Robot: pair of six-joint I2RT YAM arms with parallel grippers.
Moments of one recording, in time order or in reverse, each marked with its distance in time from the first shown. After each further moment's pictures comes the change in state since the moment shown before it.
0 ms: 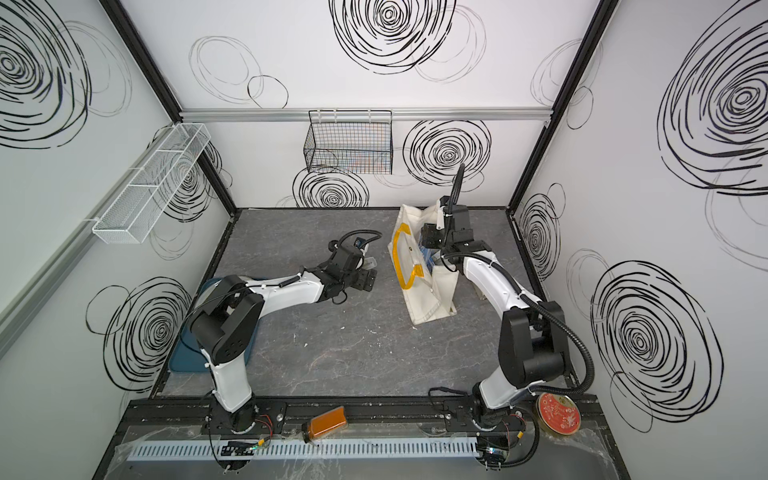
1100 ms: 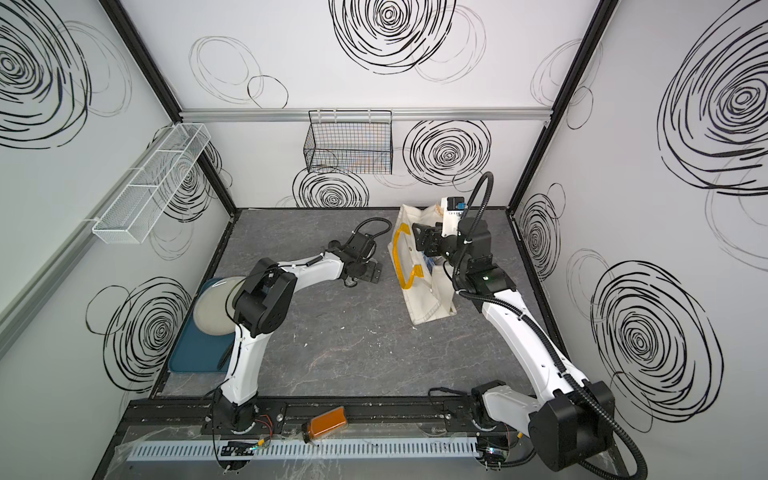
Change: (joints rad) left arm 0.047 0.277 0.342 -0.294 0.063 -0.080; right arm 0.091 -0.372 -0.164 0.108 -0.069 0.058
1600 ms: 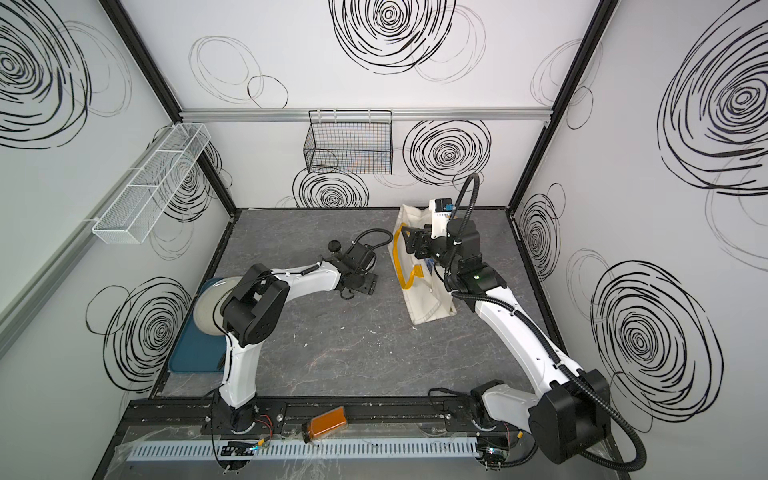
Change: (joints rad) left arm -0.047 -0.098 -0.142 0.003 -0.023 -0.005; right arm 0.068 0.045 0.000 0.025 0.004 0.009
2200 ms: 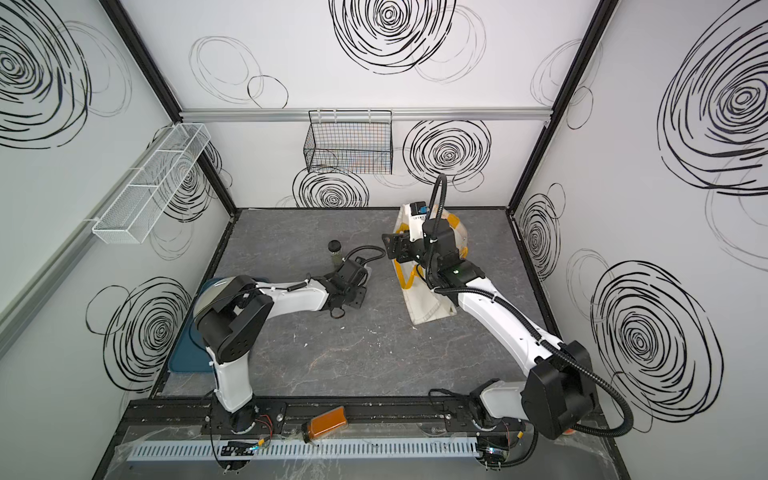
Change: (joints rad) left arm -0.055 -0.237 -0.372 0.200 -0.084 0.002; right arm 0.120 0.132 0.056 -0.001 0.023 -0.008
